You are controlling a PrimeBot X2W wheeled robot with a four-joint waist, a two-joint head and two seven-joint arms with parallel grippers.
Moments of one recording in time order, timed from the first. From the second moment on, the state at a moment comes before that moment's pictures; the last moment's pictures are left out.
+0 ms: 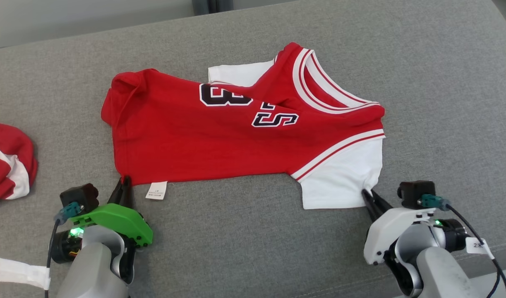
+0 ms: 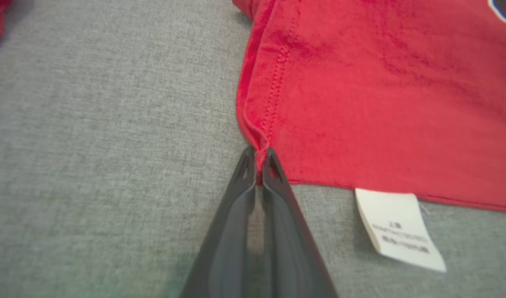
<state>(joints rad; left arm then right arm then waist) -0.47 0.09 -0.10 0.94 -0.40 -0.11 -0.21 -0.18 -0.05 0.08 0.34 0.19 0.13 0.18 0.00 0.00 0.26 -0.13</state>
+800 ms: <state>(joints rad) -0.59 0.11 -0.09 -0.02 -0.99 -0.07 0.20 -0.54 -0.09 0.02 -0.18 0.20 0.13 0.22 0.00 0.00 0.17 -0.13</state>
